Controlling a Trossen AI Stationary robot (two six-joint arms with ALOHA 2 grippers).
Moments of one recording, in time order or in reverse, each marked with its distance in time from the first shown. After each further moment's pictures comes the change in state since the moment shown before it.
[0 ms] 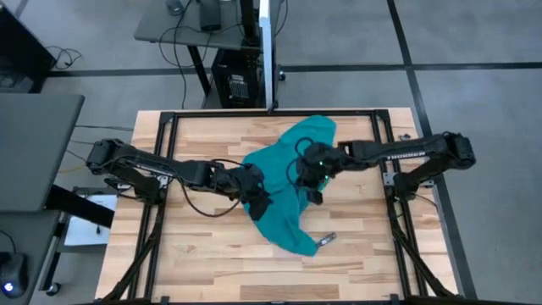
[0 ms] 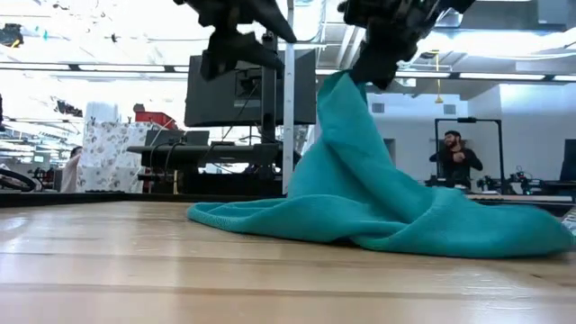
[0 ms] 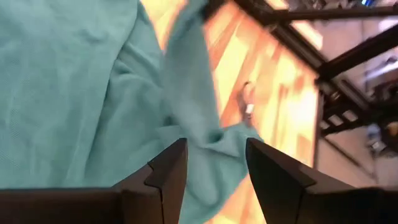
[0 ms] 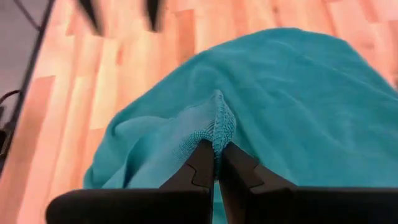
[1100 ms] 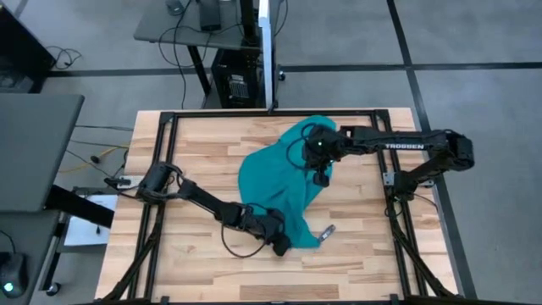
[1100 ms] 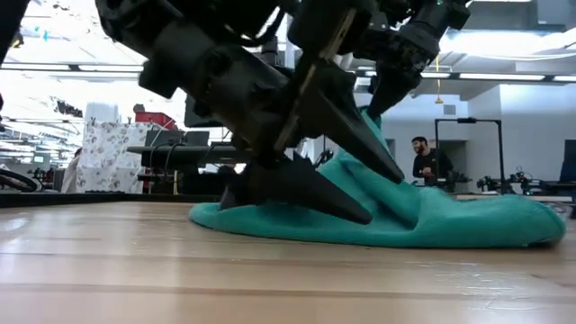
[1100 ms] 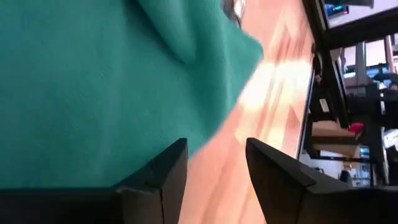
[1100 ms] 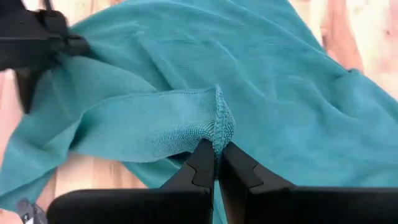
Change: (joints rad) left arm -0.186 0.547 -0.002 0.621 0.105 -0.392; right arm -0.180 -0.026 0.000 -0.199 0.000 -0.239
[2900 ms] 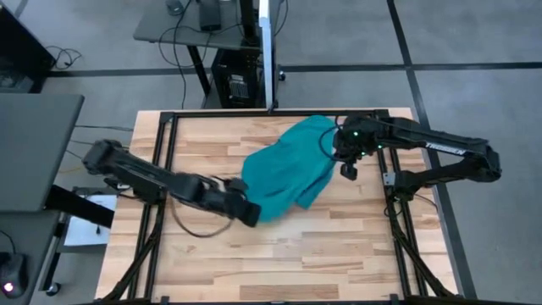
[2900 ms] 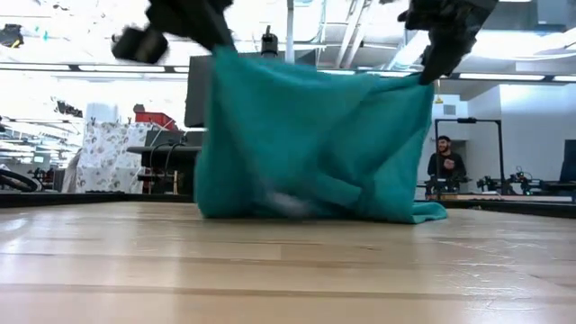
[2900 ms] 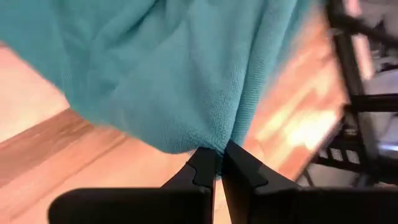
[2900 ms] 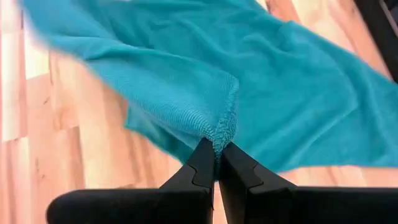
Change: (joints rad) left arm 0.019 -0.648 0.046 -0.994 -0.226 -0.196; right arm -0.028 -0.309 0.000 -0.309 0.045 0.149
